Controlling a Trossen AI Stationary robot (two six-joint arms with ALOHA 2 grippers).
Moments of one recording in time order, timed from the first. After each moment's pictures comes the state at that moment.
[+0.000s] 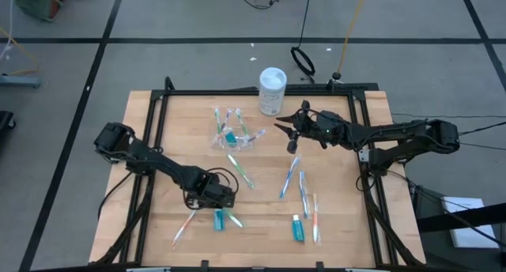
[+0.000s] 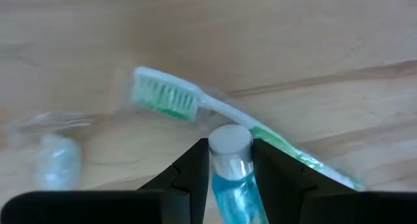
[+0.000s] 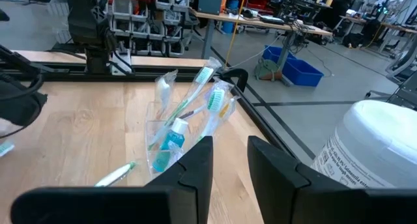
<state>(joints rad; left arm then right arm) -0.38 1.69 0.92 -0.48 0.16 -1.86 -0.19 1.23 0.65 0.42 0.18 -0.14</state>
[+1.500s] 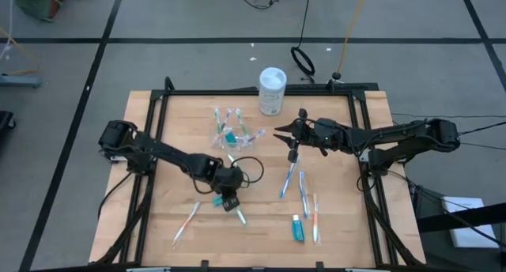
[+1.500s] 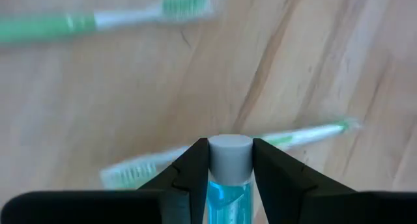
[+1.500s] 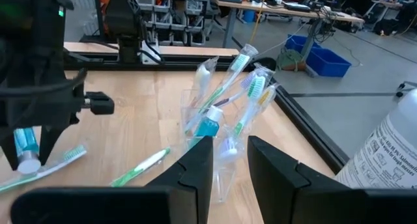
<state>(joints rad) -0.22 1.70 1.02 -0.43 0.12 -0.69 -0.10 1.23 0.65 0.36 0.18 -0.09</state>
